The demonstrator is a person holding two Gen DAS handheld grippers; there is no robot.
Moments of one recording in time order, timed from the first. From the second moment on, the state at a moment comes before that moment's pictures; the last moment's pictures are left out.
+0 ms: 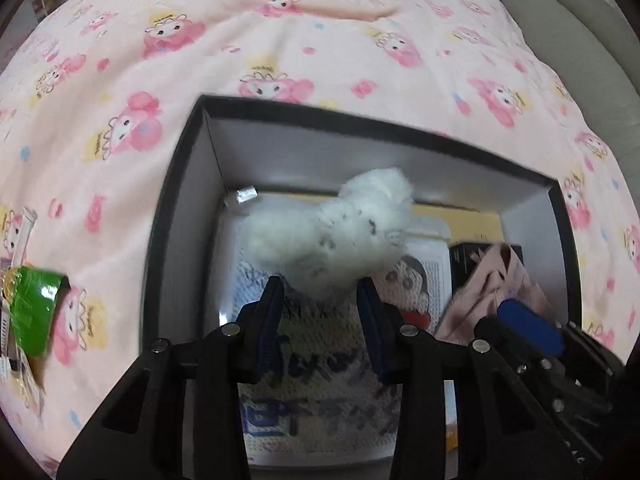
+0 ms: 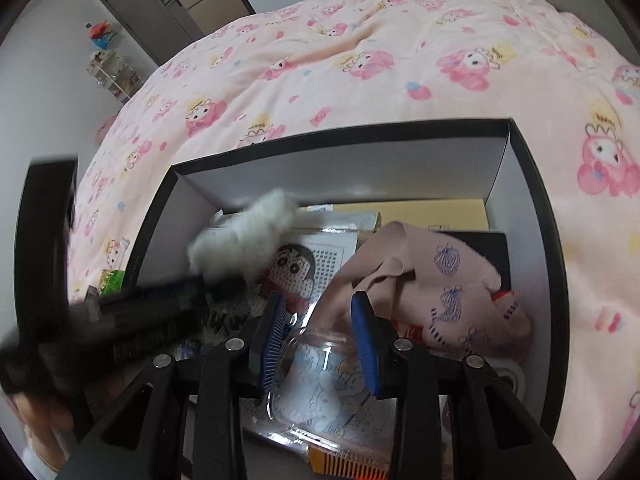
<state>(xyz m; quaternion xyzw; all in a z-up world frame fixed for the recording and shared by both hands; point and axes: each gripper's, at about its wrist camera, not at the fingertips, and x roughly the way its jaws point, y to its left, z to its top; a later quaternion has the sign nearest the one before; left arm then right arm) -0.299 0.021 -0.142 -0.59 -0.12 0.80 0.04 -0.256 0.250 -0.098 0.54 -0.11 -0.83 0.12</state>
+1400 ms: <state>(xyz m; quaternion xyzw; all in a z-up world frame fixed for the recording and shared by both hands) -0.366 0.051 -0.178 -0.64 -0.06 0.77 0.05 -0.271 0.266 -0.106 0.54 -0.09 -0.83 0.07</state>
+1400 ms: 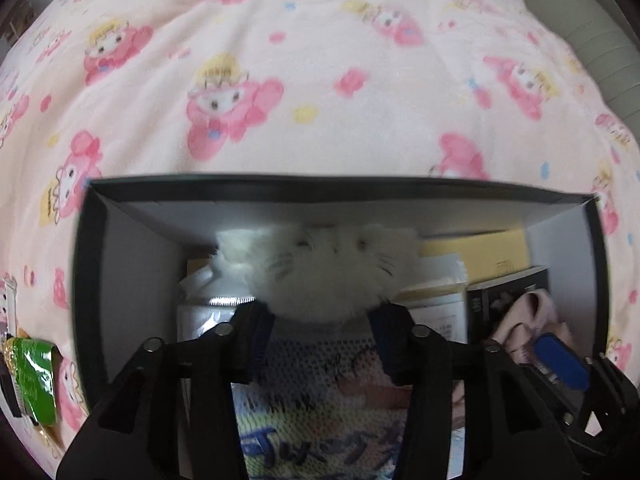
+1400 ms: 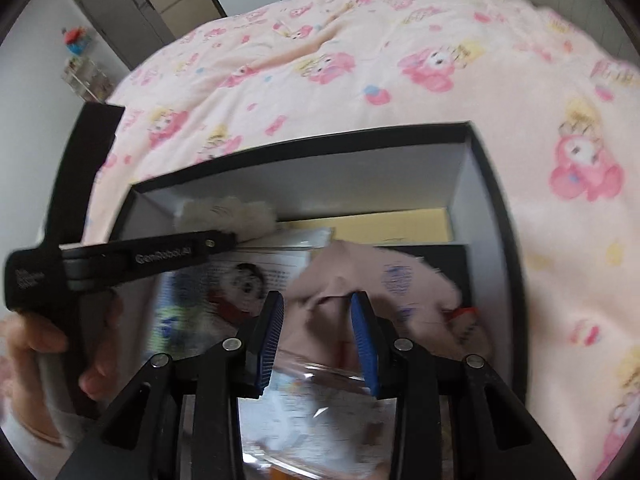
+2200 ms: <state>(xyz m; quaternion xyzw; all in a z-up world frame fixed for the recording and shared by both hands) -0.350 0.036 -0.131 -0.58 -0.15 0.80 0.09 -0.269 0.260 -0.102 0.53 -0.08 -0.84 0.06</state>
